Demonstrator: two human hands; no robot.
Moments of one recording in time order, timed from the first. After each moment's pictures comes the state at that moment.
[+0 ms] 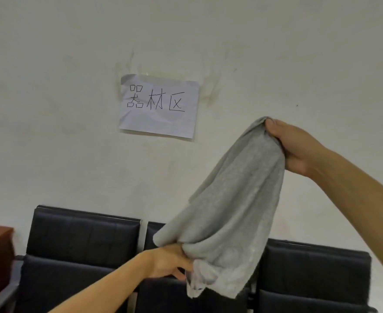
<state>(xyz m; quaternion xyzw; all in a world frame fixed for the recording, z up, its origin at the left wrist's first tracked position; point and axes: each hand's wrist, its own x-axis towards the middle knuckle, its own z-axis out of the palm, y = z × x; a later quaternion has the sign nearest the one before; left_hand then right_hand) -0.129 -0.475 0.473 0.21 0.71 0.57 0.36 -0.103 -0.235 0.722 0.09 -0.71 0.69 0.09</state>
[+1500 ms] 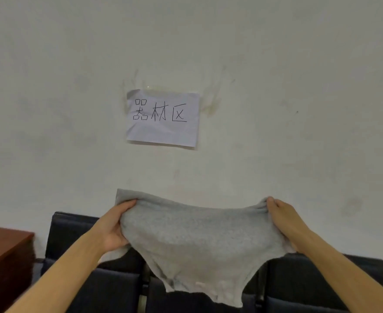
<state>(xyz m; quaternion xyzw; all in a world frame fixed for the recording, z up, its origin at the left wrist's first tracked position) -0.112 -0.560 0.567 -0.11 0.49 0.86 0.09 -0.092 -0.198 0.604 -0.07 -0.87 0.46 0.14</state>
